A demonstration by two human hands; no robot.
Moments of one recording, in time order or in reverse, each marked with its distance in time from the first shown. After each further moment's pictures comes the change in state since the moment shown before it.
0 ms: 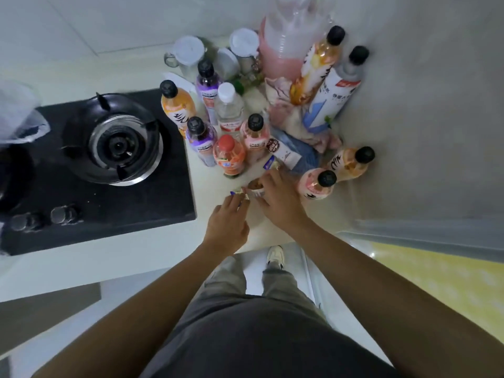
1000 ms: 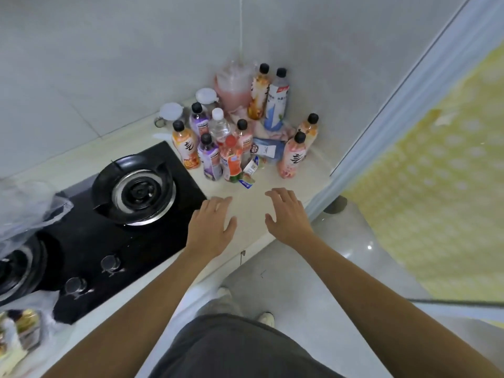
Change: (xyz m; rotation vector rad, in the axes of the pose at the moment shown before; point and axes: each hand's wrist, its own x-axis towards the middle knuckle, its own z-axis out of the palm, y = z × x) left_hand -0.118 -0.102 -0.094 -0.005 0.209 0.314; right_hand -0.141 -0.177 -0.012 0.057 0.225 0.486
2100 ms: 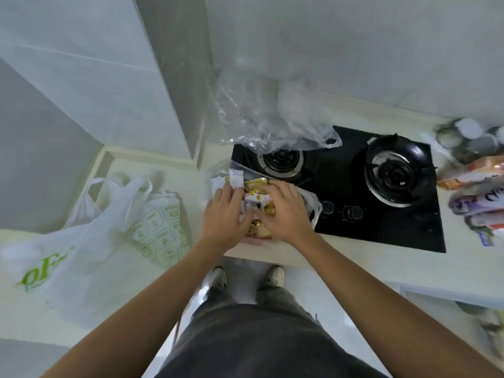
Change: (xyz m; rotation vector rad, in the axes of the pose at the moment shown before) left_hand -0.437 -0.419 -0.109 -0.079 0.339 -0.695; right_hand -0.114 -0.577 0.271 0.059 -0.239 -0.774
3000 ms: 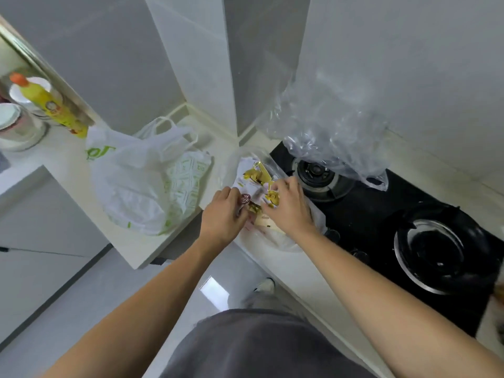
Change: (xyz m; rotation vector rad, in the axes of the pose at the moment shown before) left_hand -0.066 0.090 0.024 -0.006 0.242 -0.549; right_hand 0.019 0.047 -0.016 0.107 -0.225 -0.306
